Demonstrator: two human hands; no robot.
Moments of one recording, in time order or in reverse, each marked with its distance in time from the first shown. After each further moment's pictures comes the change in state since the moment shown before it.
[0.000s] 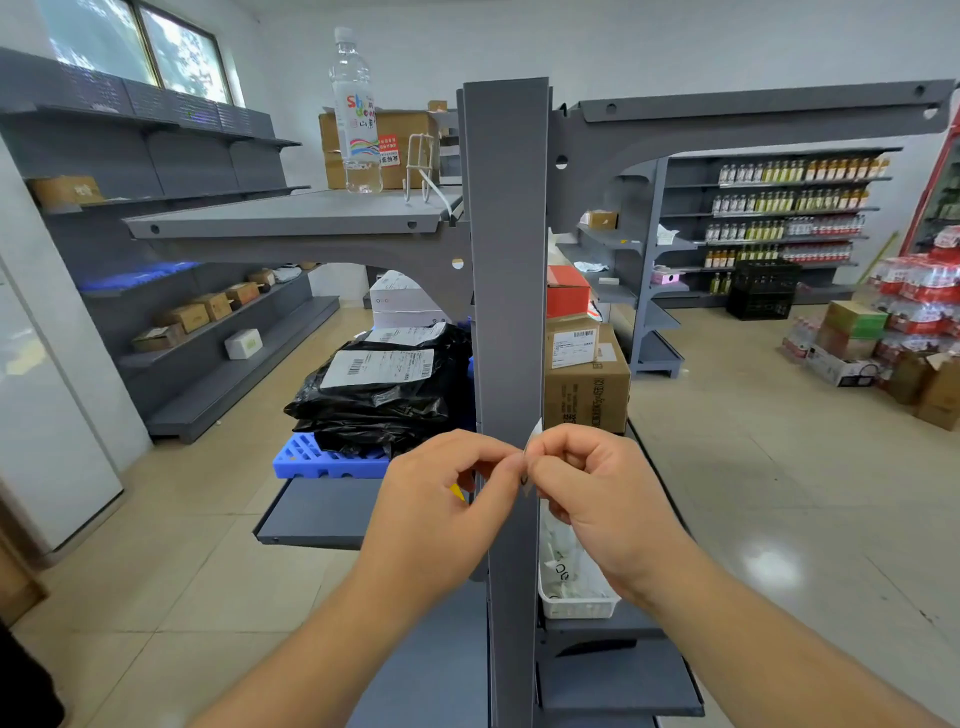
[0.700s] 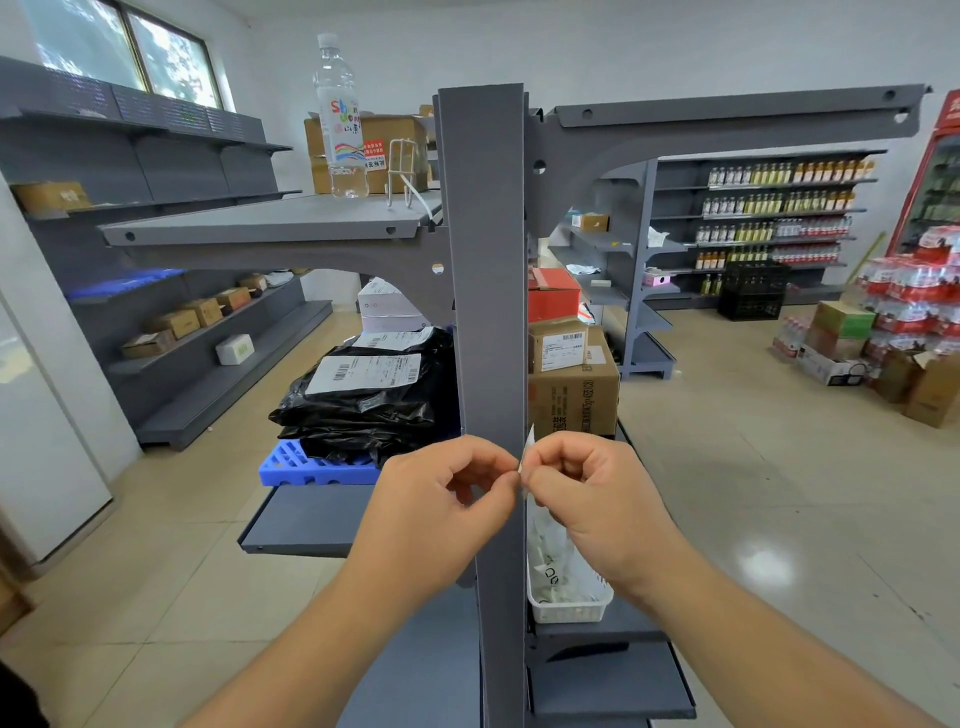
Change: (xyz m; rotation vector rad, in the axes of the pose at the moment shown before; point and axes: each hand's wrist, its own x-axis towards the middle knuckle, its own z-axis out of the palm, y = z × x) left_hand 0.005 0.003 0.006 -0.070 -0.109 -0.141; right_hand 0.000 0.003 -0.015 -0.096 0.000 -0.050
